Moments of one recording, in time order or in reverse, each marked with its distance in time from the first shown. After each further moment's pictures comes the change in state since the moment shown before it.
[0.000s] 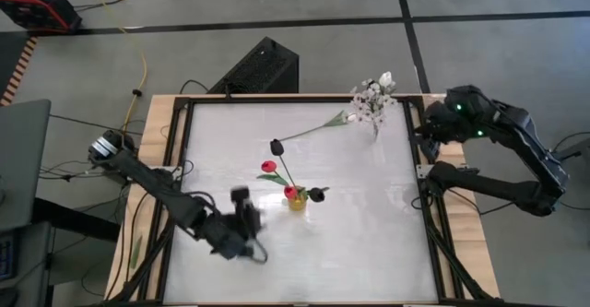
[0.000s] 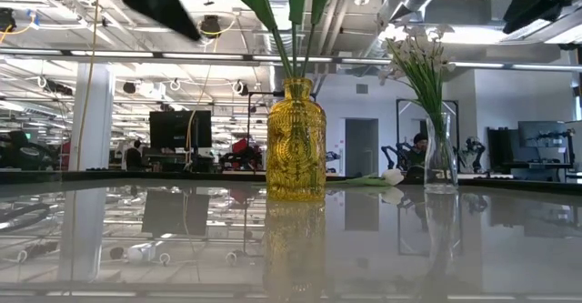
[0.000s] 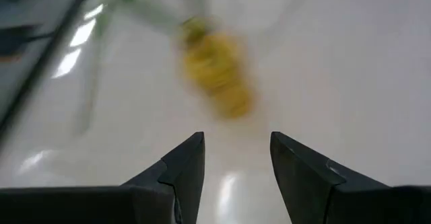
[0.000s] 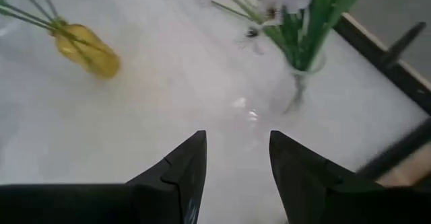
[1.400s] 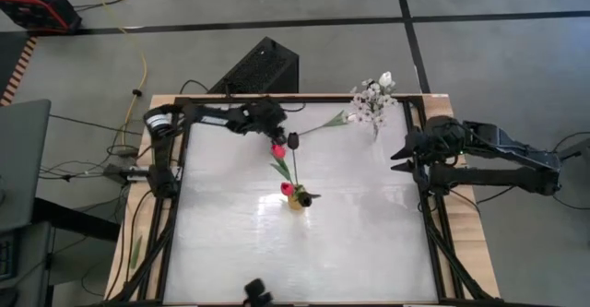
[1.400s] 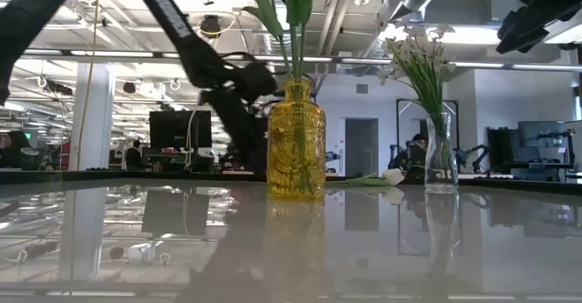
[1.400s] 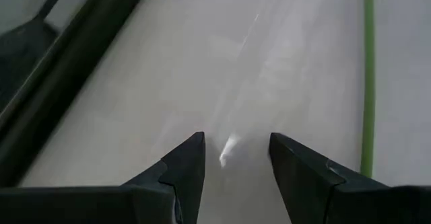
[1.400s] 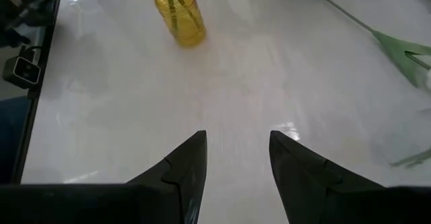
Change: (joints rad) left arm 1.146 0.471 0.022 0.552 0.606 0.593; right arm 0.414 -0.137 -0.345 0.305 -0.018 0.043
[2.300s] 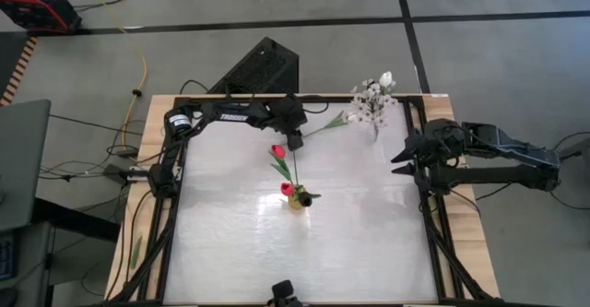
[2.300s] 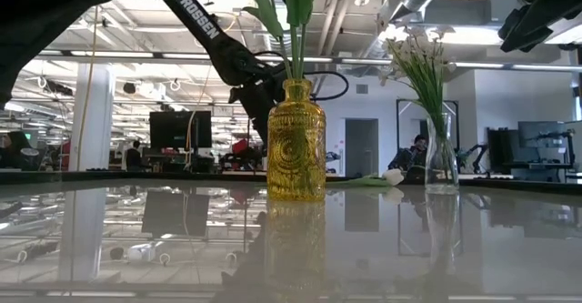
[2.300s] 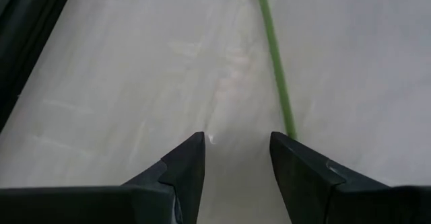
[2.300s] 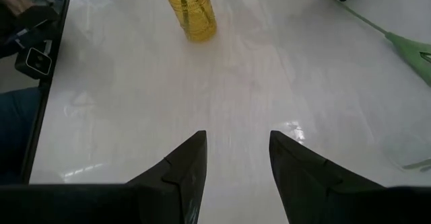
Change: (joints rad) left arm -0.066 0.148 0.298 -0.200 0.139 0.058; right arm 0.059 0.000 0.000 -0.007 0.010 0.023
